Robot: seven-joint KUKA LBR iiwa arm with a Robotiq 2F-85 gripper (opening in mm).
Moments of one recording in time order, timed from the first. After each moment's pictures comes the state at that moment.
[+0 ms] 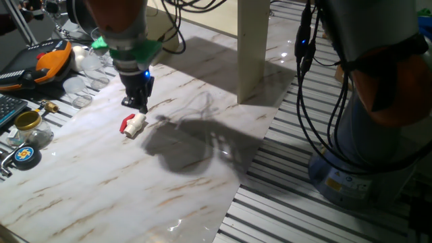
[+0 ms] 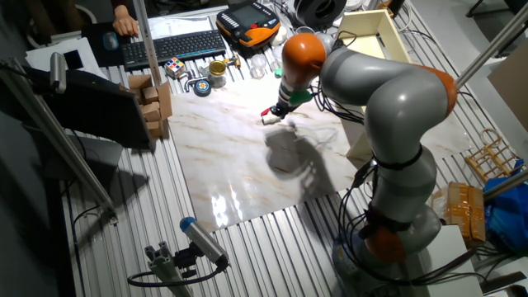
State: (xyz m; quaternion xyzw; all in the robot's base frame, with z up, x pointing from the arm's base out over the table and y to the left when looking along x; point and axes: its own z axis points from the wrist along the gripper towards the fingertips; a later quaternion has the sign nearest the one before) arm 0.578 0.116 0.110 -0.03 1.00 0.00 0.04
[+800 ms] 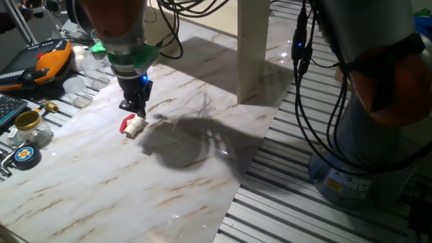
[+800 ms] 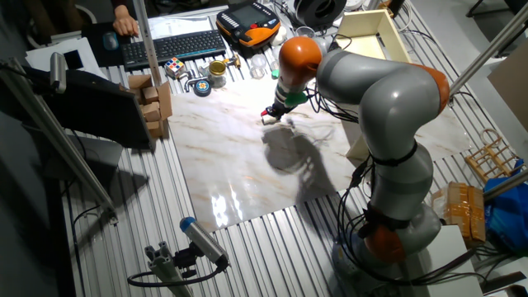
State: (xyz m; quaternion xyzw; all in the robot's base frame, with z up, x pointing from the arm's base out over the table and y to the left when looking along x) arm 0.582 0.120 0.101 -0.01 1.00 0.02 0.02
